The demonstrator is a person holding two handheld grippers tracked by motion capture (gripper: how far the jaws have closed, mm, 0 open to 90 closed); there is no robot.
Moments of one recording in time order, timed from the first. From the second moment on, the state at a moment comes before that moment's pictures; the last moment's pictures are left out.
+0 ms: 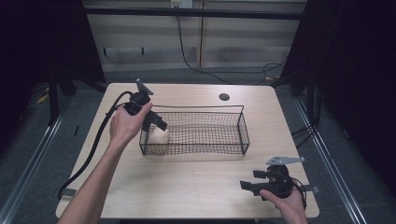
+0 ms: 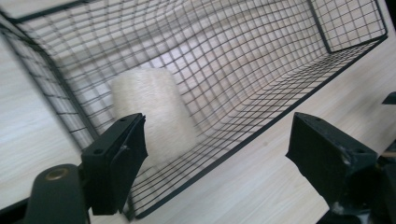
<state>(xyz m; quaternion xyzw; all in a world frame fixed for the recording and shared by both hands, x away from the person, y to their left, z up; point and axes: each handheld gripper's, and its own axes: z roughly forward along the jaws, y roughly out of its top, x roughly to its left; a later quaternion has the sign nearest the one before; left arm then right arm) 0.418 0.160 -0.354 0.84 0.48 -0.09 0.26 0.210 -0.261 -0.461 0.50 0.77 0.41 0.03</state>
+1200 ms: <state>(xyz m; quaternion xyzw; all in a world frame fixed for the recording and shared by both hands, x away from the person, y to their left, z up) 0.324 0.212 -0.362 0.83 0.39 -0.04 0.40 0.209 -0.262 -0.460 0.50 0.76 0.41 0.04</state>
